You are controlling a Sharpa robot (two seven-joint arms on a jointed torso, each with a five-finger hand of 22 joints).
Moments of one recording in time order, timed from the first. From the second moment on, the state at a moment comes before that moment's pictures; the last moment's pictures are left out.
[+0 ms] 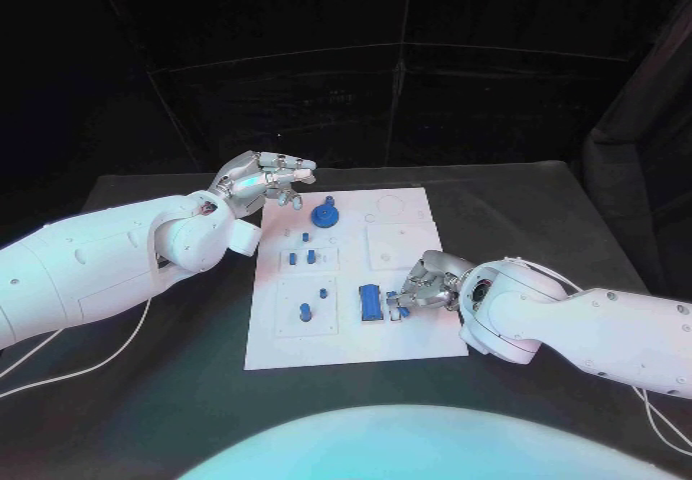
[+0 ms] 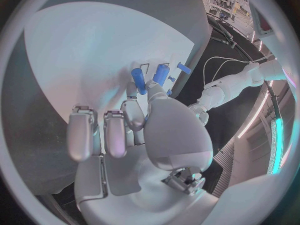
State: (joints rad) left arm 1.18 -0.77 -0.10 1.30 -0.05 -0.01 0.40; left_hand 1.28 -0.08 0.40 -0.09 0.06 1.04 0.16 0.14 0.07 1.11 0.08 0.34 0.10 1.23 0.01 1.06 0.51 0.17 1.21 0.10 0.60 0.65; right arm 0.99 -0.88 -0.05 1.80 -1.21 -0.32 -0.61; right_hand 1.26 -0.01 -0.05 0.16 0.38 1.13 0.05 0.26 0.30 1.44 -0.03 1.11 1.26 1.47 -0.09 1.44 1.31 0.06 1.45 0.03 1.44 1.31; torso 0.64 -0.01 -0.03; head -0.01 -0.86
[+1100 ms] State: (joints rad) left arm 1.18 -0.77 -0.10 1.30 -0.05 -0.01 0.40; left_hand 1.28 -0.08 0.40 -0.09 0.06 1.04 0.16 0.14 0.07 1.11 0.08 0.34 0.10 1.23 0.01 1.06 0.51 0.17 1.21 0.10 0.60 0.65; right arm 0.99 -0.88 -0.05 1.81 -1.23 -0.31 -0.61; right_hand 1.14 0.01 -0.18 0.29 0.21 1.17 0.03 0.28 0.35 1.47 -0.04 1.14 1.29 1.47 -0.10 1.48 1.31 0.06 1.46 0.02 1.46 1.31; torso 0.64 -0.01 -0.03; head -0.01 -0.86
